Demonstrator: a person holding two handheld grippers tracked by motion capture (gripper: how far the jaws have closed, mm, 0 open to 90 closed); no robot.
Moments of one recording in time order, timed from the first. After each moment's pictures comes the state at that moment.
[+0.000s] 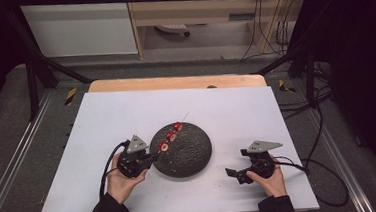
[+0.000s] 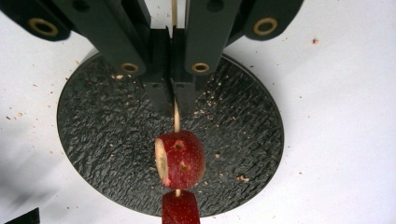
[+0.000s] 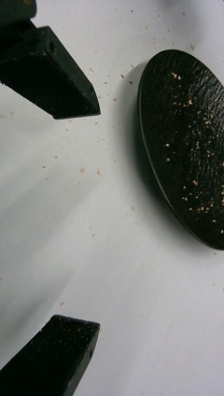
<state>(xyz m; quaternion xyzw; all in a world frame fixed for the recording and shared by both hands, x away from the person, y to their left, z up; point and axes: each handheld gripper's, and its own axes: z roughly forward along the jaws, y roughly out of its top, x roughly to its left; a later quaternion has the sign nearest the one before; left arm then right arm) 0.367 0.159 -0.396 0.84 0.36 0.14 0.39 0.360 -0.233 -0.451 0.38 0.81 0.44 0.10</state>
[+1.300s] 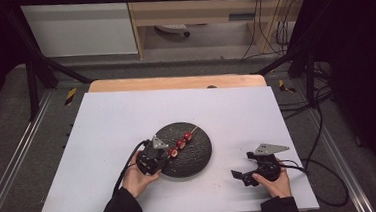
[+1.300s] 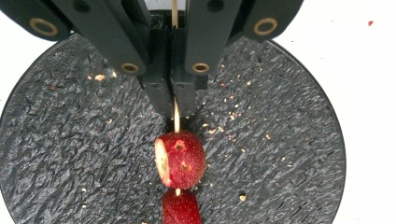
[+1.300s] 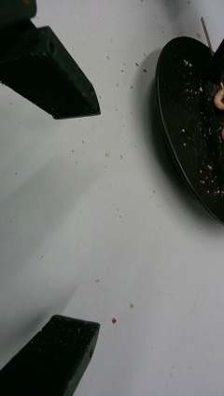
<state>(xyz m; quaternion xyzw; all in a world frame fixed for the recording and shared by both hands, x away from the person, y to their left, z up) 0.386 0.119 -0.424 0.88 0.37 0.12 0.29 0.354 -0.248 -0.459 0.39 0.80 0.44 0.10</state>
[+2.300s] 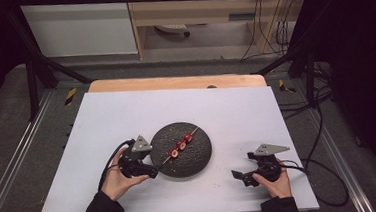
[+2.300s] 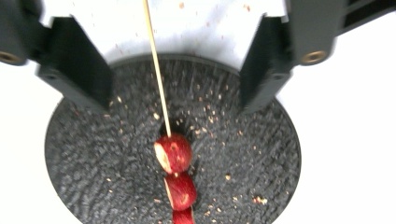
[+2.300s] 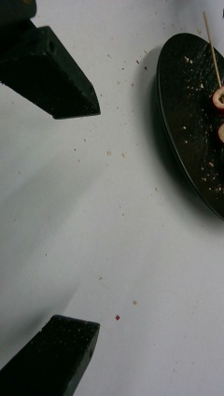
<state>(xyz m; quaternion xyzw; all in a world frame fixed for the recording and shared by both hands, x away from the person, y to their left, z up) 0.376 0.170 -0.405 0.87 0.32 0.12 0.35 0.352 -0.248 -0.459 0.40 0.80 0.44 0.10</state>
